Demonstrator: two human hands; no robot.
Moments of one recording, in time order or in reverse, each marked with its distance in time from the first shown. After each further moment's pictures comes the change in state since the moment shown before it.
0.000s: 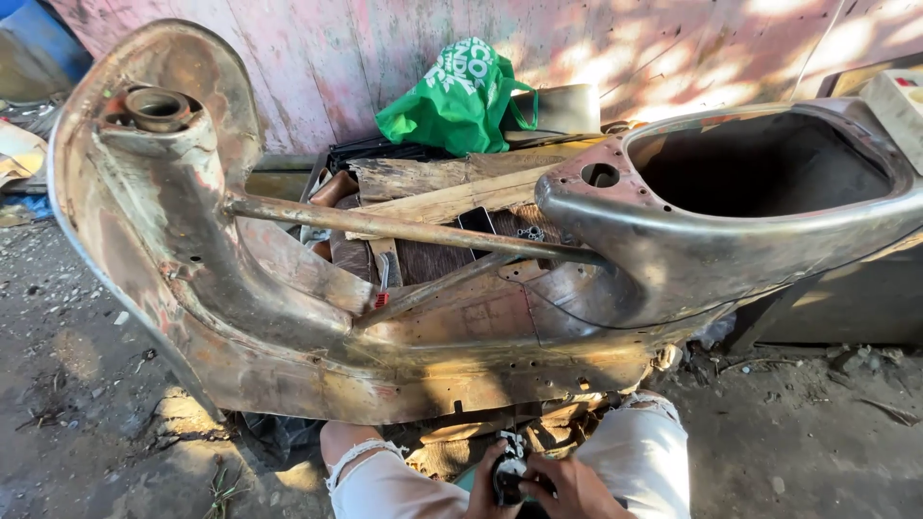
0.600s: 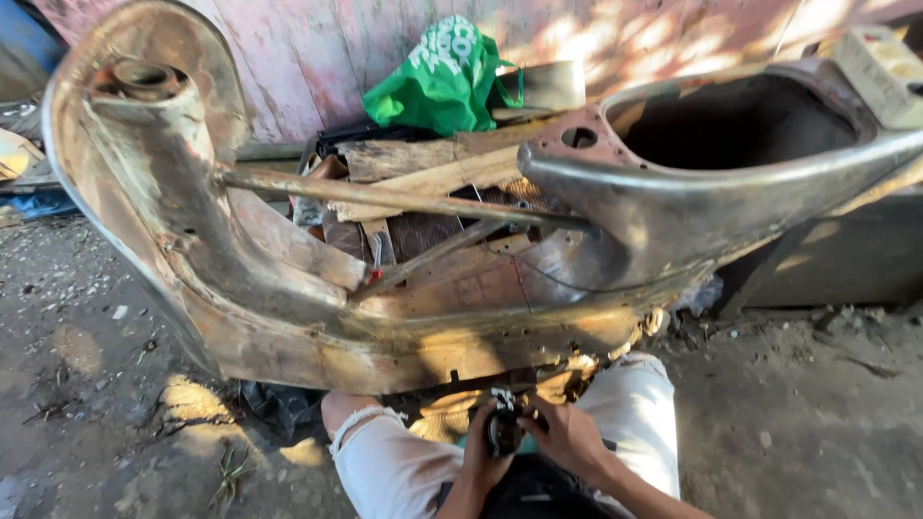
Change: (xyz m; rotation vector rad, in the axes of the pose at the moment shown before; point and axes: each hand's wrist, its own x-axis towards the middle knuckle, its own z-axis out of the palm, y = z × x) left_hand -0.034 -0.001 0.056 0.182 -0.014 0.129; right_hand -0.014 -0.029 -0.009 0.024 0.119 0.096
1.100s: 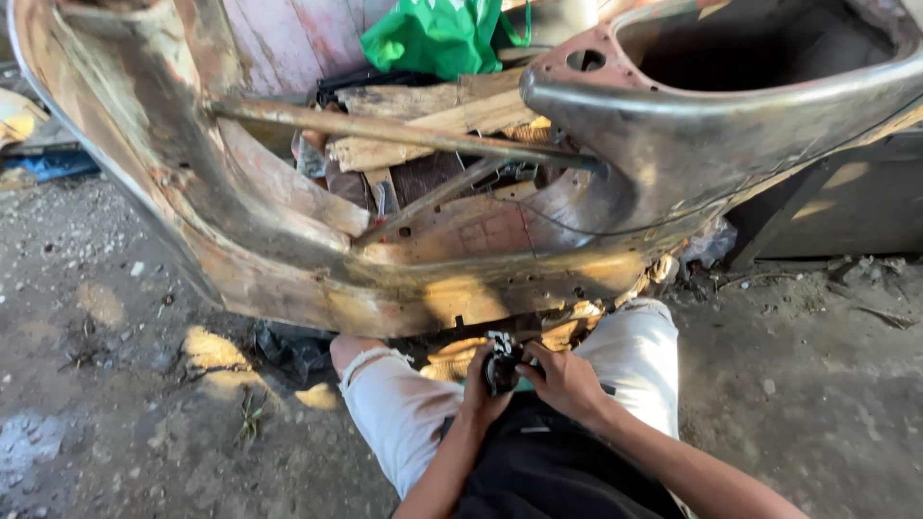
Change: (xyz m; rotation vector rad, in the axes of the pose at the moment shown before) left_hand 0.000 0.008 -0.004 0.047 0.049 0.012; right_hand -0.016 -0.016 -0.004 -0.096 0.038 -0.103
